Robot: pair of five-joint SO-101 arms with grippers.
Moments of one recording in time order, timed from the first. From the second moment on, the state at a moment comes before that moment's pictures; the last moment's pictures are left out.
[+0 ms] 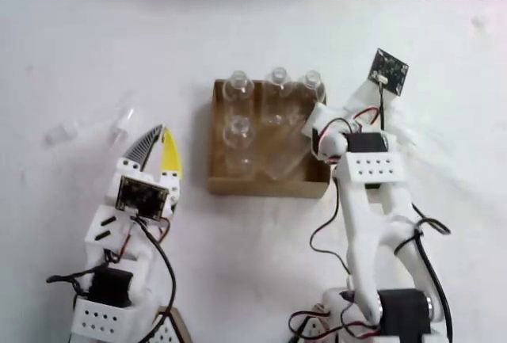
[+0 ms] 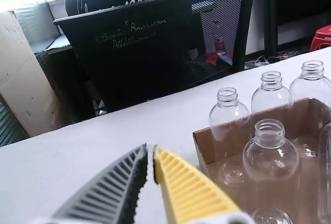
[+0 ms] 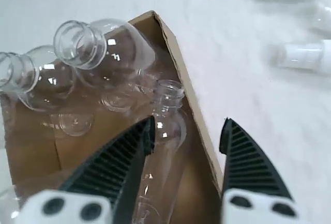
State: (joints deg) left arm 4.6 -103.7 97.1 23.9 -11.2; right arm -6.3 -17.2 36.6 41.3 -27.6
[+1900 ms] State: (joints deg) left arm 4.6 -103.7 97.1 23.9 -11.2; right arm -11.6 -9.4 26.9 45.2 -25.6
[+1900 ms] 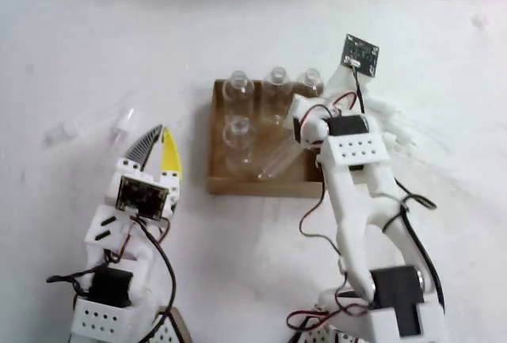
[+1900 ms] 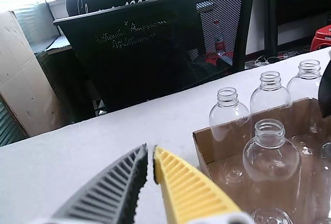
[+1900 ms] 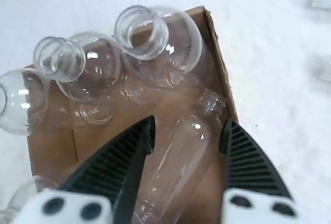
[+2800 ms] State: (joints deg) left arm 4.6 -103.7 97.1 23.9 -11.2; right arm -16.6 7.4 15.7 53.2 -26.3
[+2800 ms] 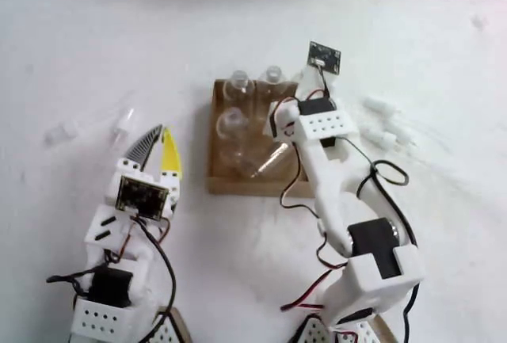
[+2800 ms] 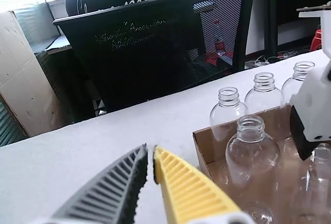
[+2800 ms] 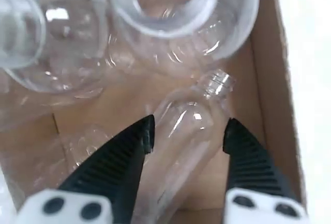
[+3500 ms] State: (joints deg) left arm 4.6 -103.7 97.1 23.9 -11.2; right arm -16.4 15.1 13.4 53.5 -26.5
